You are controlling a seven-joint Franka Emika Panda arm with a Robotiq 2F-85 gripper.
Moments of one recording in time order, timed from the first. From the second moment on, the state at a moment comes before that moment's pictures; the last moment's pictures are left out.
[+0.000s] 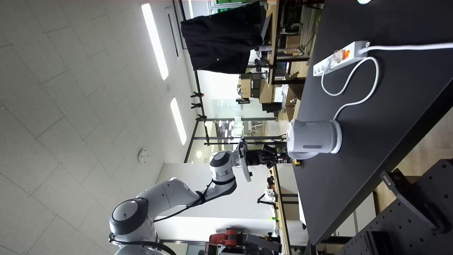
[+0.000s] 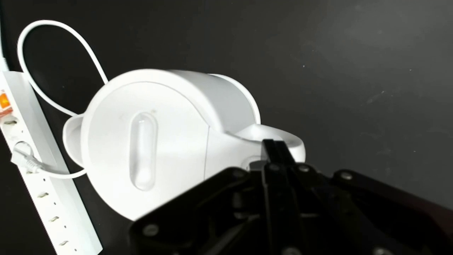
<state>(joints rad) 0.20 0.29 0.05 -2.15 -0.30 2.25 0.24</state>
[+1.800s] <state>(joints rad) 0.22 0.32 0.05 -2.16 -0.33 2.31 0.24</state>
